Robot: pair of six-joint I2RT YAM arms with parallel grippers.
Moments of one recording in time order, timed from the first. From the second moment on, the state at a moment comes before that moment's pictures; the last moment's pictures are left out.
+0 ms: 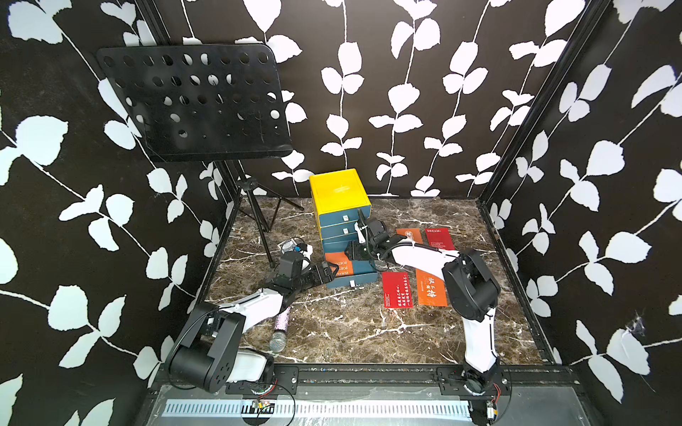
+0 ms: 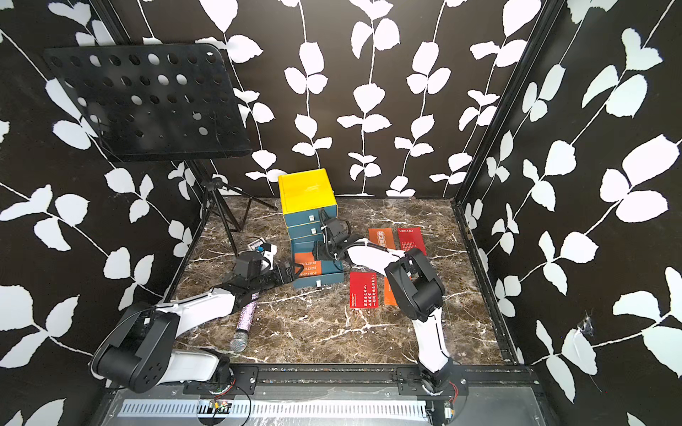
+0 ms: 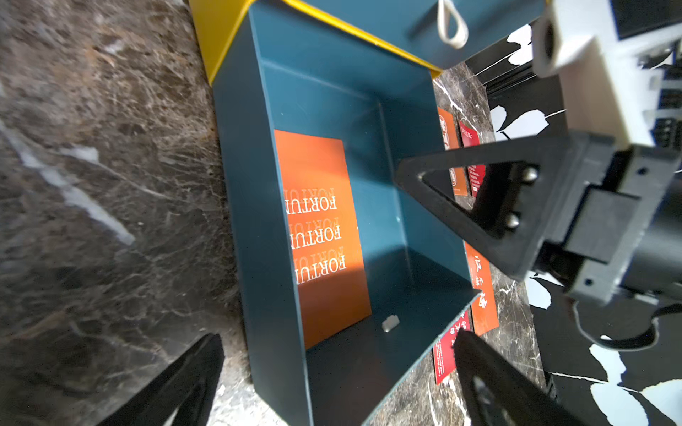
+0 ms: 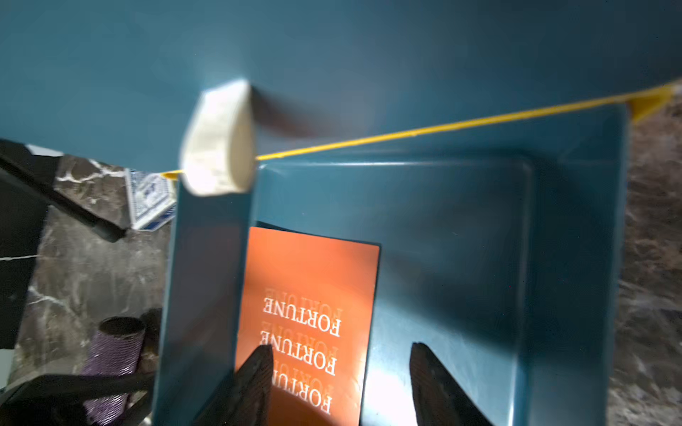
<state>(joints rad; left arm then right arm) -0.39 1.37 0.49 0.26 0.38 -0.67 0.70 2.05 1.47 -0.29 -0.11 0.53</state>
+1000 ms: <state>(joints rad) -0.41 1.45 0.49 0.30 0.37 -0.69 0.71 2.15 1.46 -0.12 -0.23 0.69</state>
